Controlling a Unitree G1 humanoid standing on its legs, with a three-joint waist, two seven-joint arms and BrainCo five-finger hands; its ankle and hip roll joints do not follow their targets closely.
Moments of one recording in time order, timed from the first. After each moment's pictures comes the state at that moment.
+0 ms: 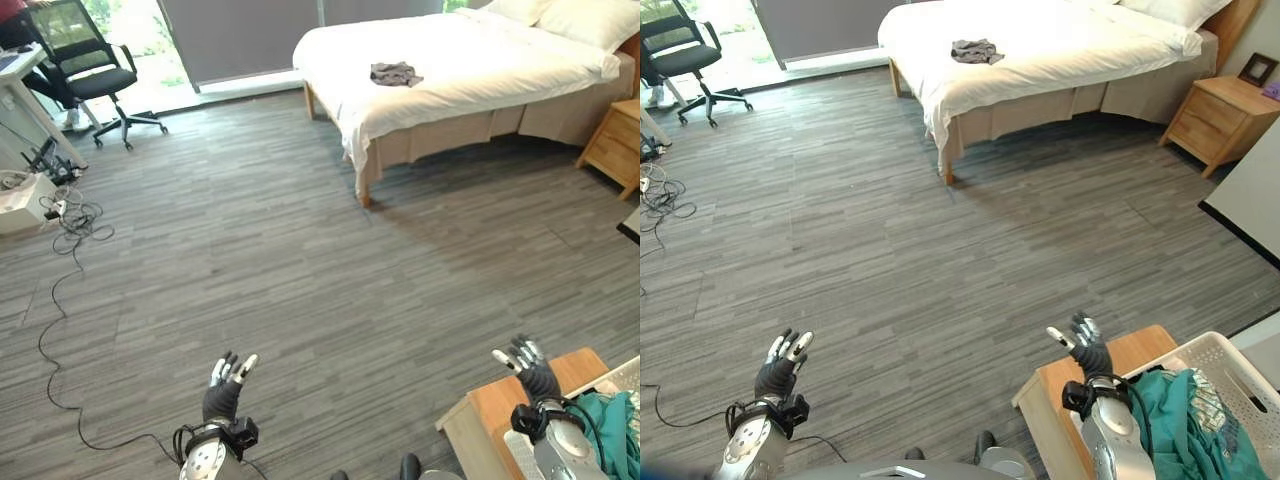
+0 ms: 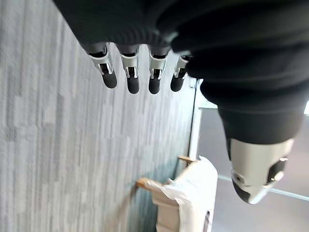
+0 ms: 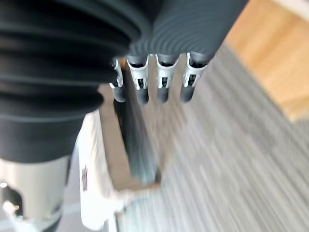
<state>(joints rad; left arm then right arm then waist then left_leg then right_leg) 0.39 0.18 0.10 0.07 -0.45 -0.01 0.16 0.26 -0.26 -0.13 0.10 0.35 0.05 -0.13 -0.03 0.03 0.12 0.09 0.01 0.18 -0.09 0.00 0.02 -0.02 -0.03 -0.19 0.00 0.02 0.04</state>
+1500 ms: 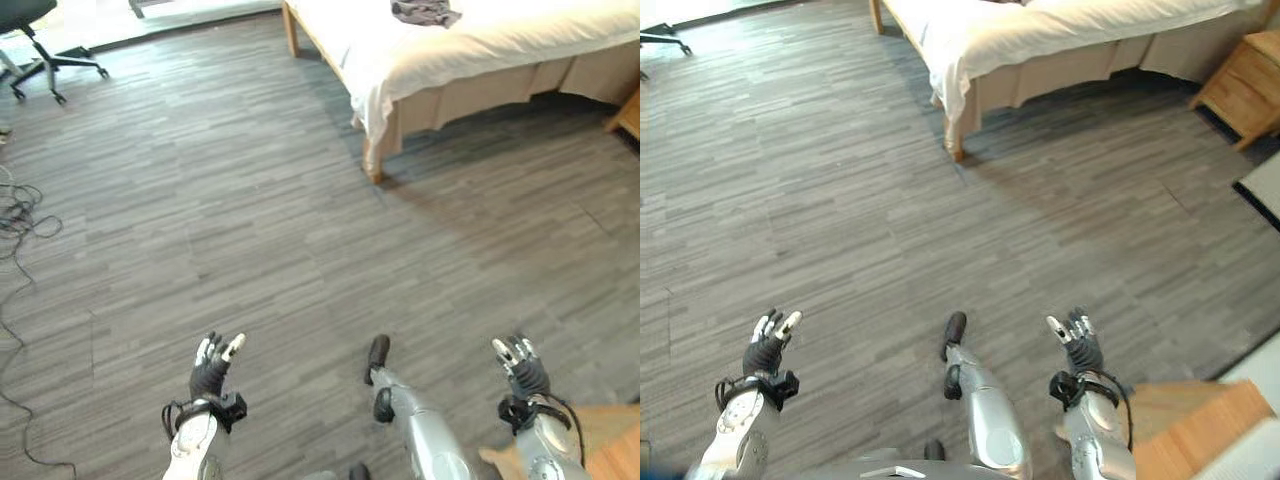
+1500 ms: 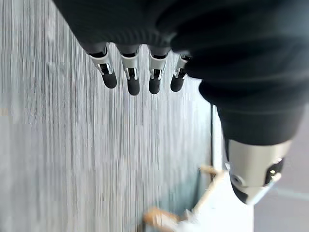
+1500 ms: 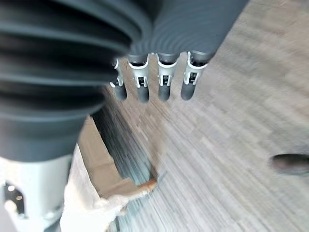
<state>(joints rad) 0.33 0.19 0.17 0.16 -0.41 0.00 0.17 0.24 -0.23 -0.11 0.12 0.48 0.01 -0.11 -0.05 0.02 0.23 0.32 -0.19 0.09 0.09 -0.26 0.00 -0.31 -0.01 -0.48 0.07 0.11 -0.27</state>
